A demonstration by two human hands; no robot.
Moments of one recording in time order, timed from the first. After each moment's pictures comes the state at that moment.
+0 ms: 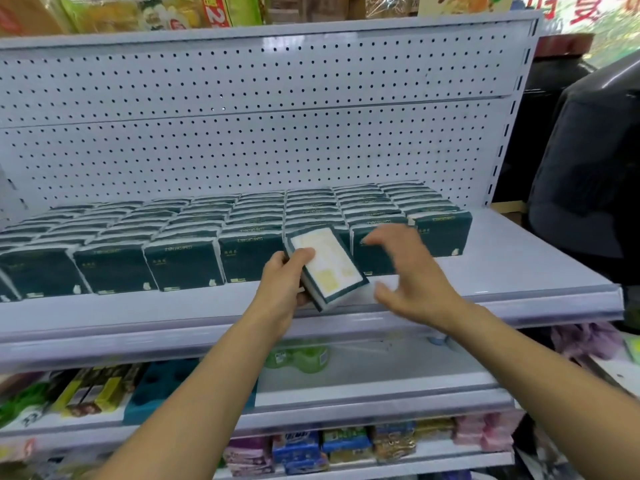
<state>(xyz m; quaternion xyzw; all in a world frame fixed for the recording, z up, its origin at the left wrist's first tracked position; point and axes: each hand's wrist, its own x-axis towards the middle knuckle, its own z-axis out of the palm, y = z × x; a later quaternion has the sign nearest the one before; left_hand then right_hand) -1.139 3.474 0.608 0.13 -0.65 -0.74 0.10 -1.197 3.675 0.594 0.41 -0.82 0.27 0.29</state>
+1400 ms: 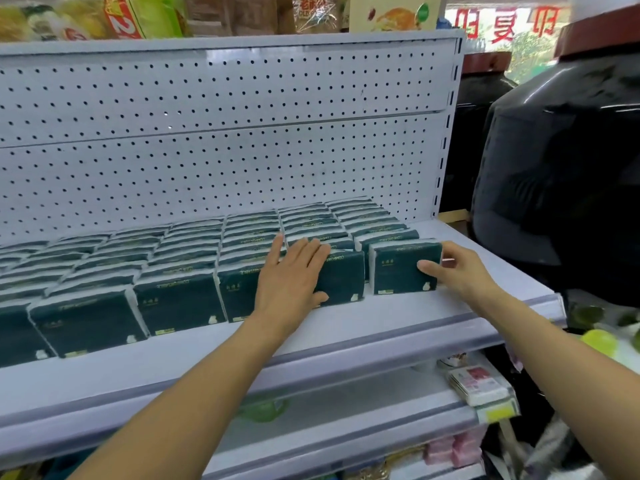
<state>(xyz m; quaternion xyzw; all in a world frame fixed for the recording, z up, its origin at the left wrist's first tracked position) -1.245 3.523 0.598 -0.14 -0.95 0.10 0.26 -1.291 3.813 0.580 0.02 -0.81 0.58 0.11</state>
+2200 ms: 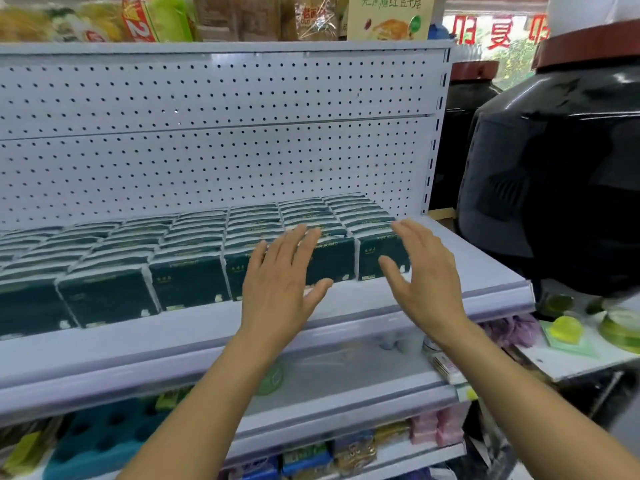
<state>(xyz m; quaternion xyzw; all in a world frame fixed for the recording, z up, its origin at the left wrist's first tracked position) -1.168 3.527 0.602 -0.14 -0.91 -0.05 0.39 -1.190 3.750 0.599 0.14 -0.87 0.26 0.39</state>
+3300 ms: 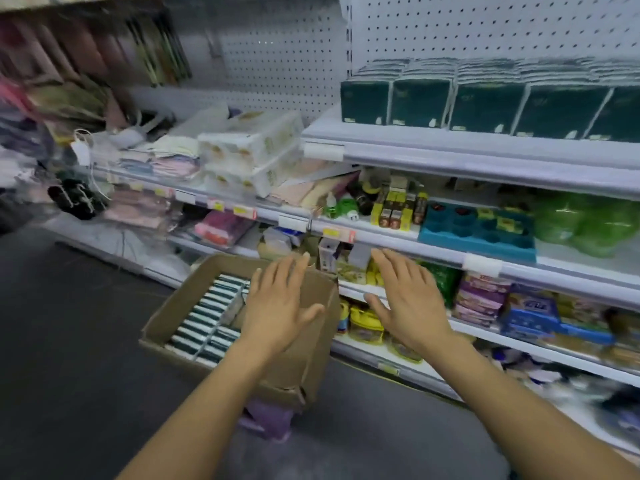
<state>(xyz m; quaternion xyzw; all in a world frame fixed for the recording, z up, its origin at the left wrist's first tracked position) -0.660 3.071 0.434 0.22 -0.97 0.02 0.13 -0.803 3.255 0.437 0.45 -0.87 0.13 0.14</state>
